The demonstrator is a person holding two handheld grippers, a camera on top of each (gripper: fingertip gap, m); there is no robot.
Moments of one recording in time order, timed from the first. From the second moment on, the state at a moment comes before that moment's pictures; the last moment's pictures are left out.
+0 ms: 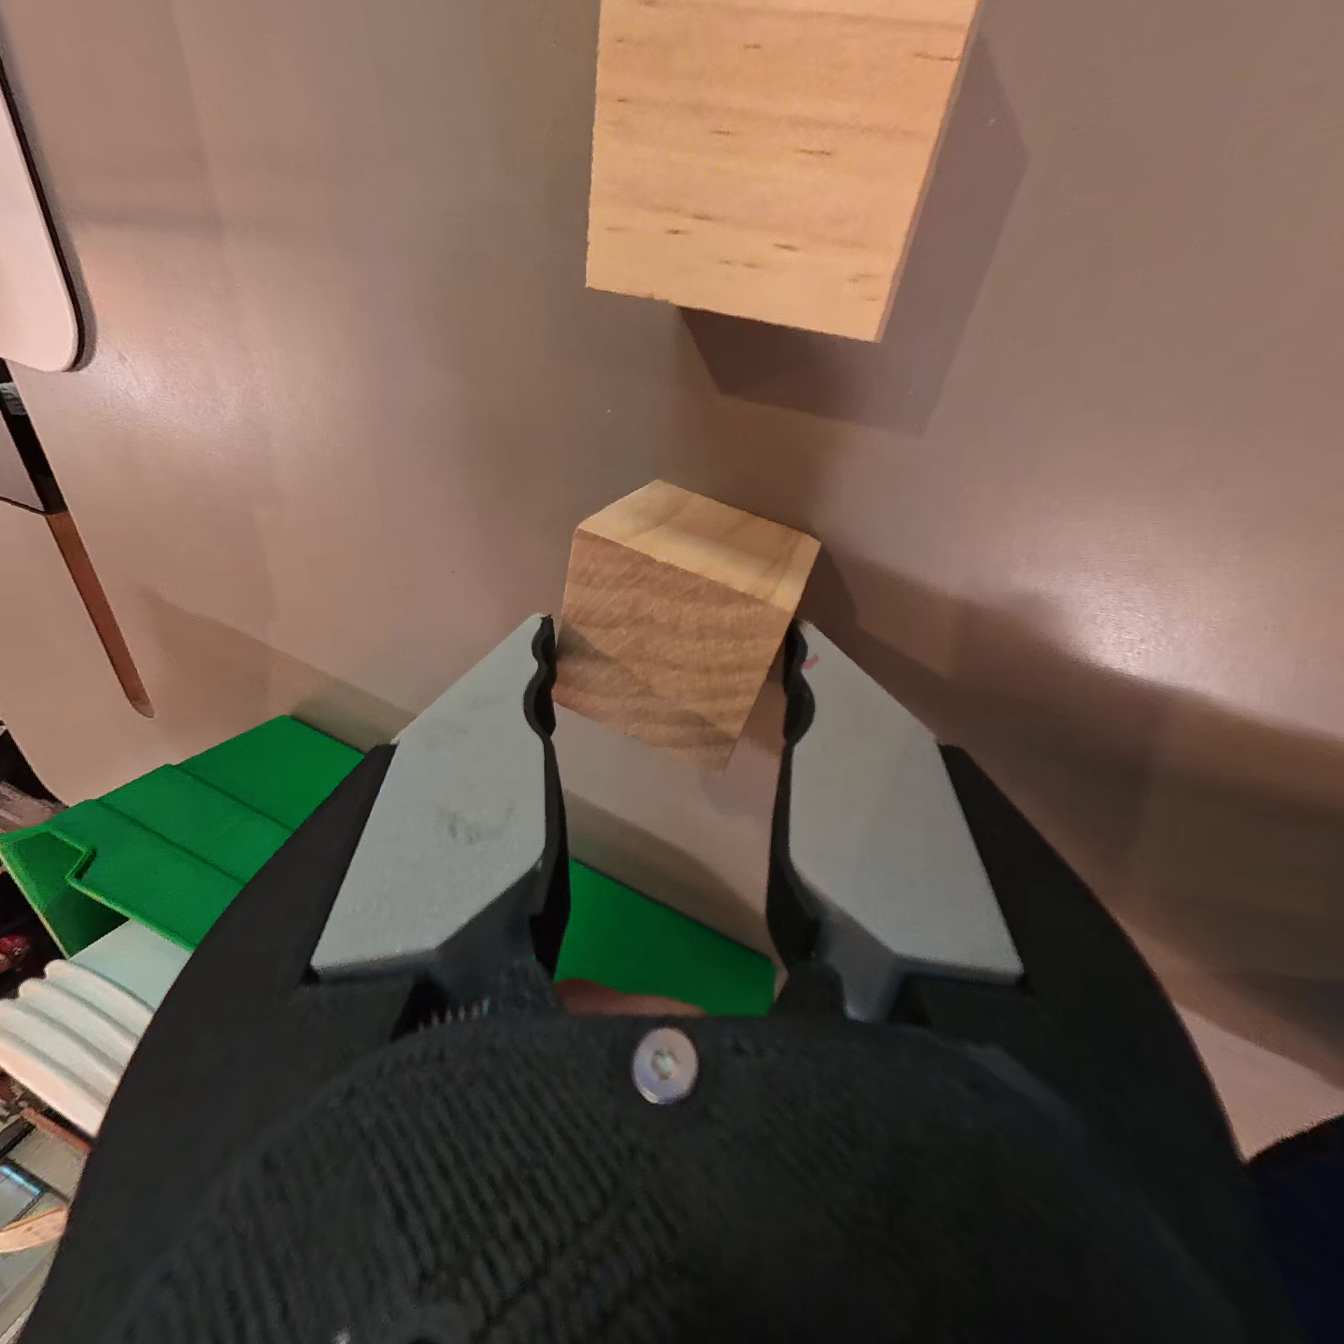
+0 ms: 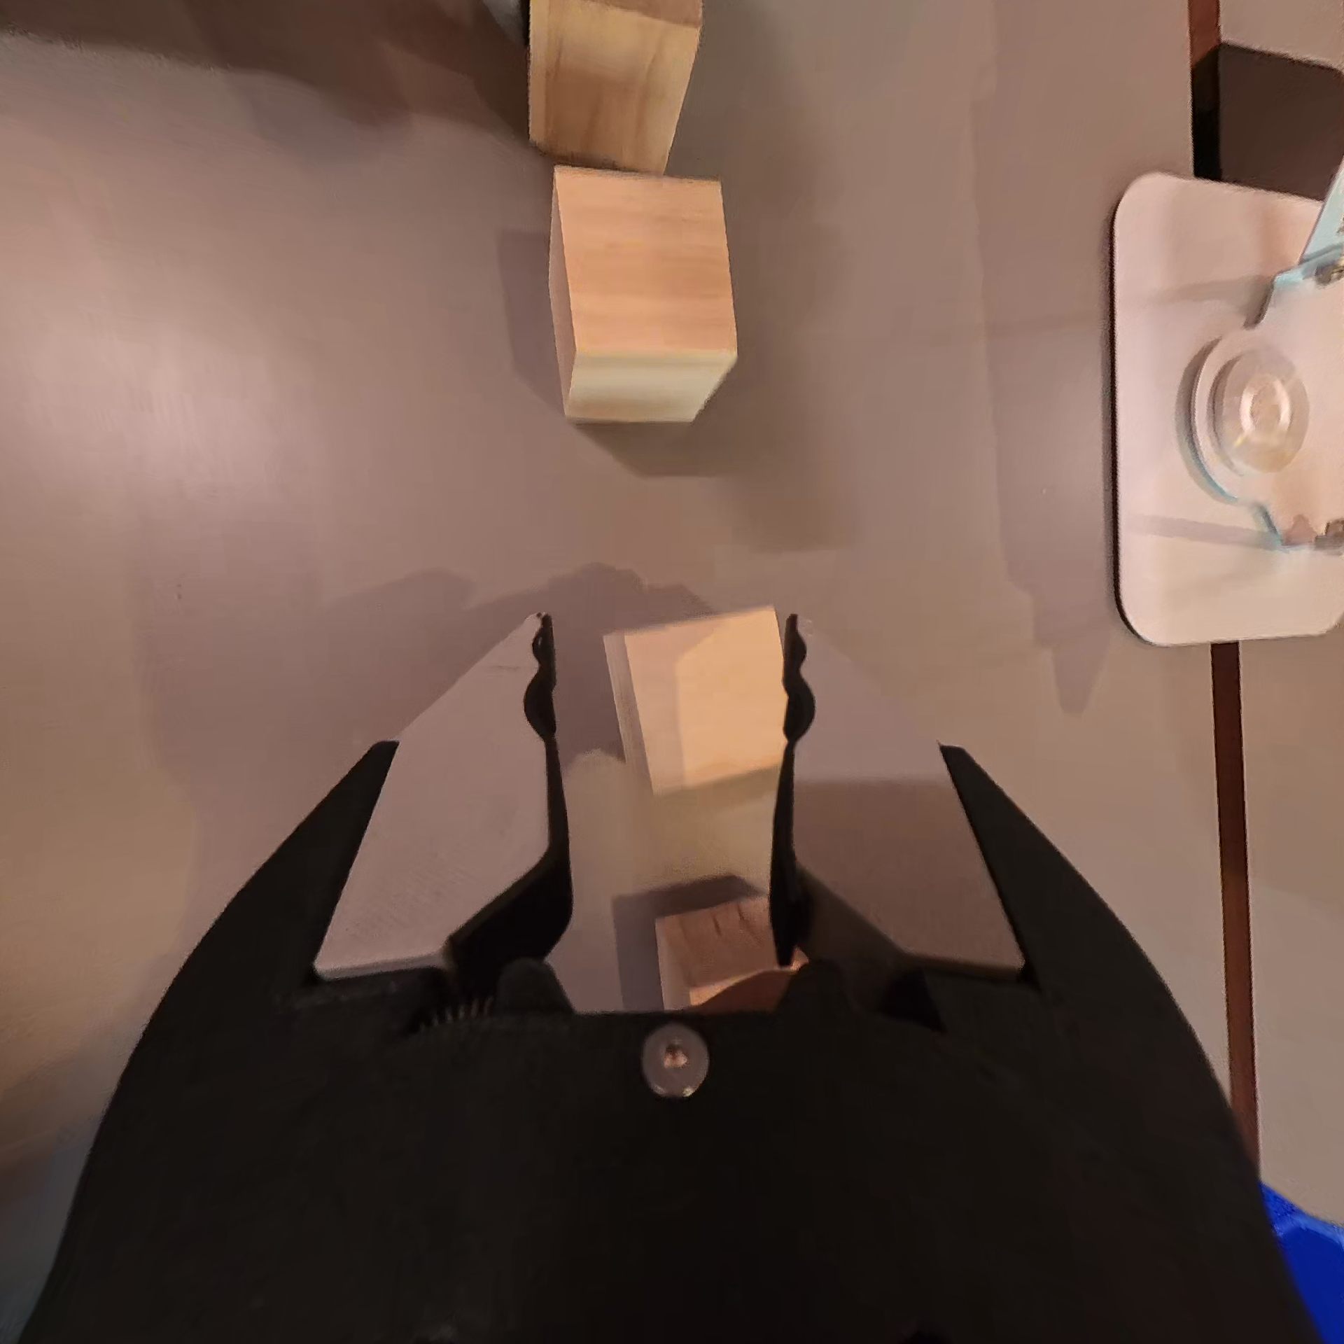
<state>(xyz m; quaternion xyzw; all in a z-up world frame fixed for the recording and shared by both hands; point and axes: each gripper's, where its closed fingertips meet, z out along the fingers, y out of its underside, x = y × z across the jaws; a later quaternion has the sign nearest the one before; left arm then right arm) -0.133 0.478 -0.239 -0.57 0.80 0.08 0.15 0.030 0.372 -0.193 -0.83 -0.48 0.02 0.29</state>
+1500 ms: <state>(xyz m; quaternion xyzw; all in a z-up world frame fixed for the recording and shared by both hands) -0.126 0.477 -0.244 -0.58 0.80 0.09 0.15 -0.035 0.424 -0.225 -0.85 -0.46 0.03 0.27</state>
